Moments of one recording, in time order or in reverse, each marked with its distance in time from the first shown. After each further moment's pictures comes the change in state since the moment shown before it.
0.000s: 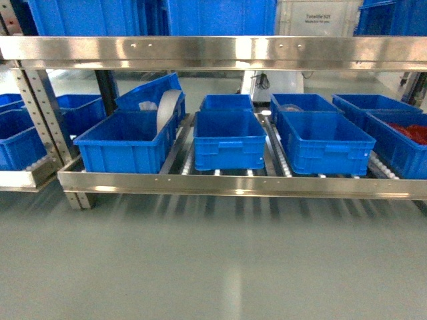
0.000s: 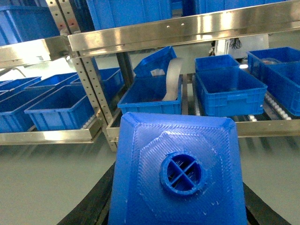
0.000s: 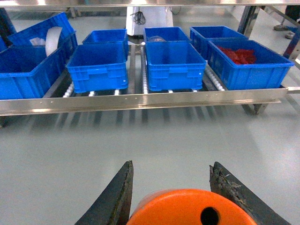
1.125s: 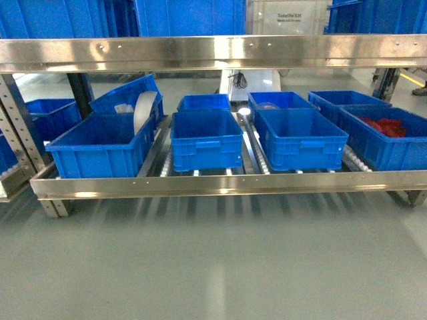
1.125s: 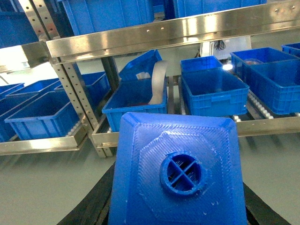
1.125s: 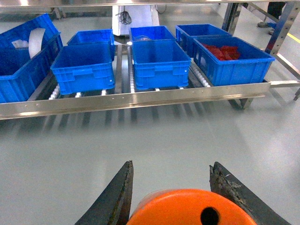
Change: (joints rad) left arm 0.000 0.000 0.000 0.000 0.000 0.000; right arm 0.000 0.000 0.000 0.000 0.003 0.000
